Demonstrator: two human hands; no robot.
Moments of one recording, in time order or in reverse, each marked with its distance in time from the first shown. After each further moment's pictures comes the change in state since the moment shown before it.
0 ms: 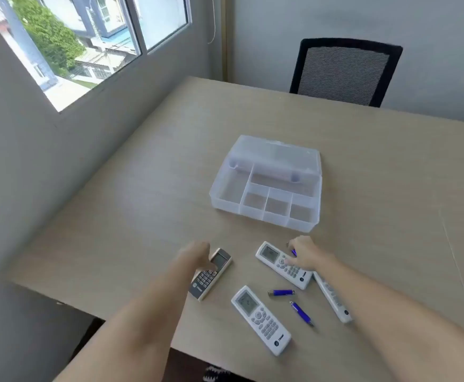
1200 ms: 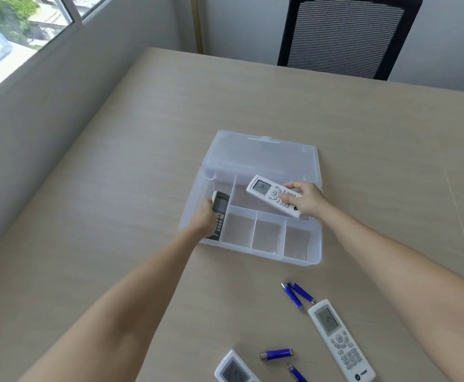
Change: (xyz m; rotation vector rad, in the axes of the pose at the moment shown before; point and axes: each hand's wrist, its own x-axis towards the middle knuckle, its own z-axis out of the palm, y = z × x) left_hand 0.163 0.071 -0.105 -0.493 0.184 0.022; right_hand 0.155 0.054 -0.127 0.866 0.248 0.129
